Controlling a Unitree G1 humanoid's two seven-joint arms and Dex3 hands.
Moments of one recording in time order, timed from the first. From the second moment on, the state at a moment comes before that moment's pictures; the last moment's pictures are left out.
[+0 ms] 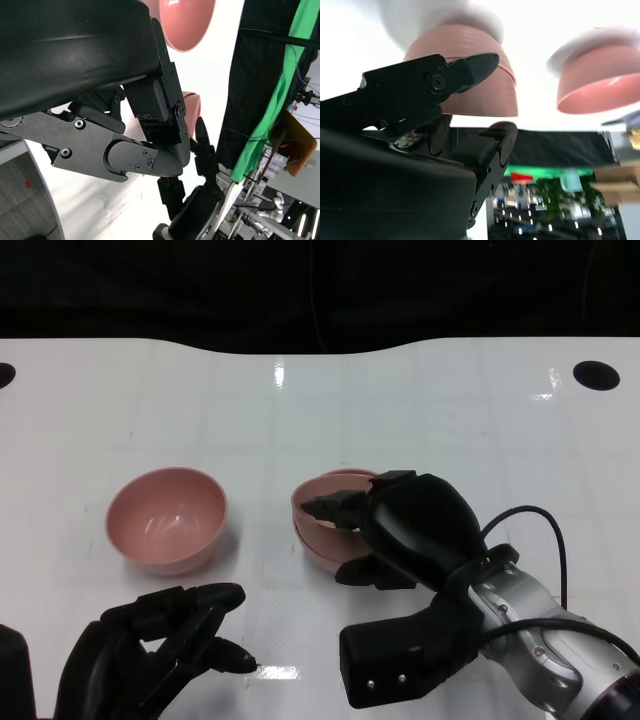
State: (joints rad) left arm 0.24 0.00 0.11 -0.20 -0.43 0.30 -0.31; right arm -0.49 -0.15 0.59 0.39 -0.88 -0.10 -0.20
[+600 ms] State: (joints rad) left arm 0.24 0.00 0.11 -0.21 -0.44 0.32 -0.30; right arm -0.42 -0.17 0.58 0.25 -0.91 -0.06 -0.16
